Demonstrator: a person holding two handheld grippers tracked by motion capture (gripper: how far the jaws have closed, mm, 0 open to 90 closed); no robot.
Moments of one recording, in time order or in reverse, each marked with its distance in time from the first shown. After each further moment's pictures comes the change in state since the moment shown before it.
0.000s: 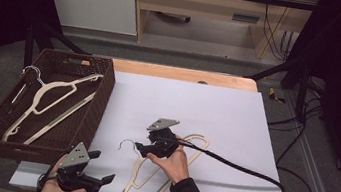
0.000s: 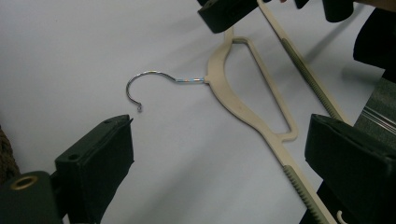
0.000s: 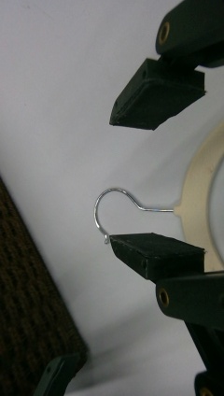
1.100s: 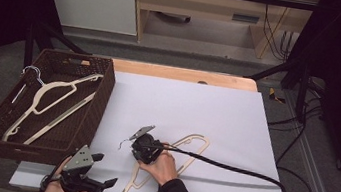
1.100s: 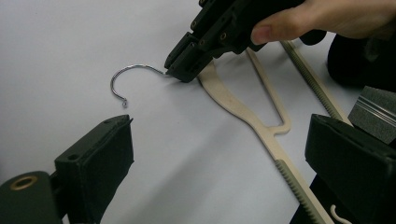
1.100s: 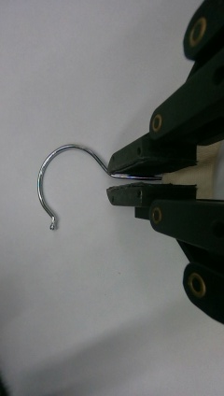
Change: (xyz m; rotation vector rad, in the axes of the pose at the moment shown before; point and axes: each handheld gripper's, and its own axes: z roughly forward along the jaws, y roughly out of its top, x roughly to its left) left arm -0.006 -0.001 0.007 0.031 -0.021 0.013; right arm 0.025 -0.008 0.046 0.209 -0.009 -0.084
